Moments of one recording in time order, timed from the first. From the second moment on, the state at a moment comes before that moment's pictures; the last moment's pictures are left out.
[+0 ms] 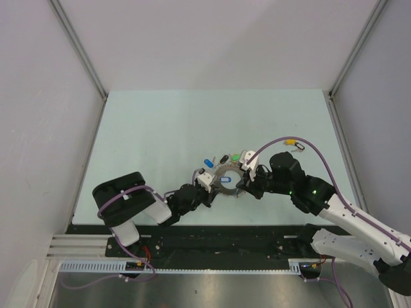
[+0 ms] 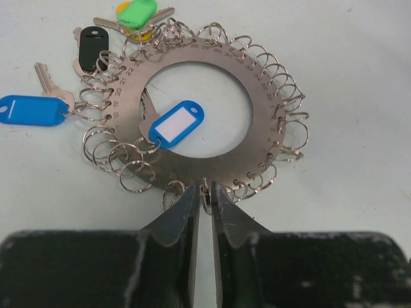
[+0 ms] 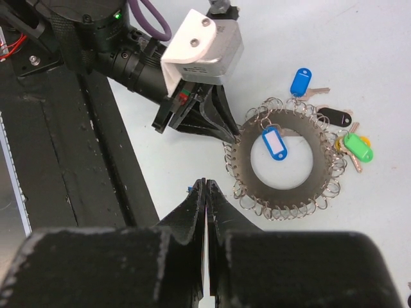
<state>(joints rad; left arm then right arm) -1.01 1.71 0.29 1.13 -0.15 -0.20 0.84 0.85 0.81 -0.45 -0.30 -0.17</state>
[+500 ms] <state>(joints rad) -1.01 1.67 0.44 0.80 -0.17 -0.26 0.84 0.84 0.81 -0.45 -0.30 -0.17</state>
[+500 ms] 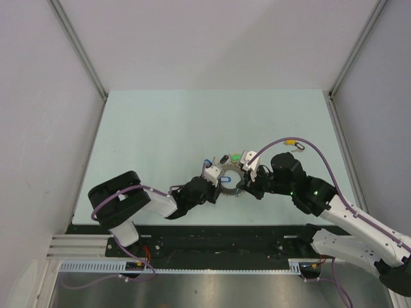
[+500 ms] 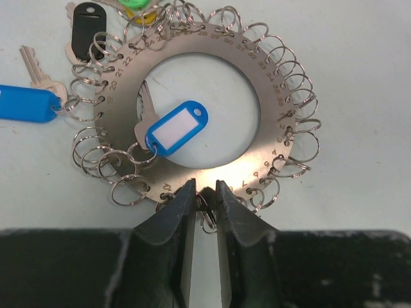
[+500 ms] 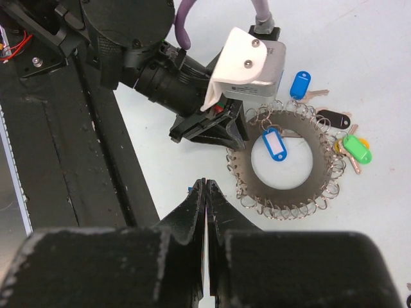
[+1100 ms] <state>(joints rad) -1.01 1.62 0.65 0.30 -0.18 -0.39 0.85 0.83 0.81 -0.45 -0.30 -0.17</state>
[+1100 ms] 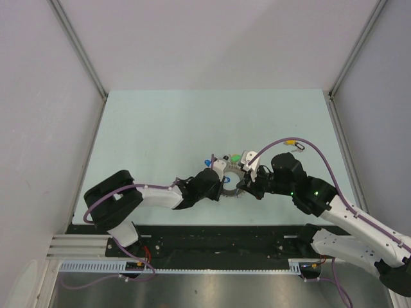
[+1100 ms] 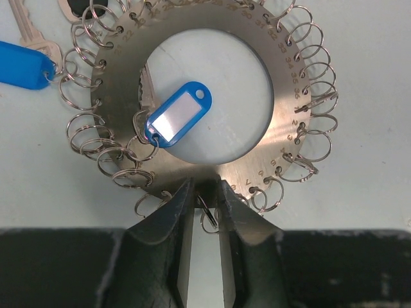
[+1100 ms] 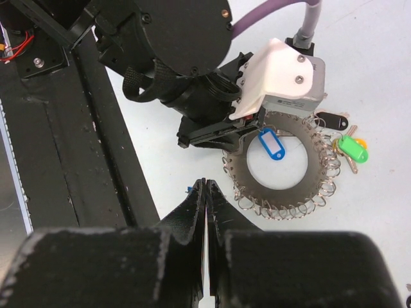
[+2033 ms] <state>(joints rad) -1.01 1.59 0.77 -0.06 -0.21 -0.46 0.85 0.82 0.81 -0.45 -0.30 -0.17</state>
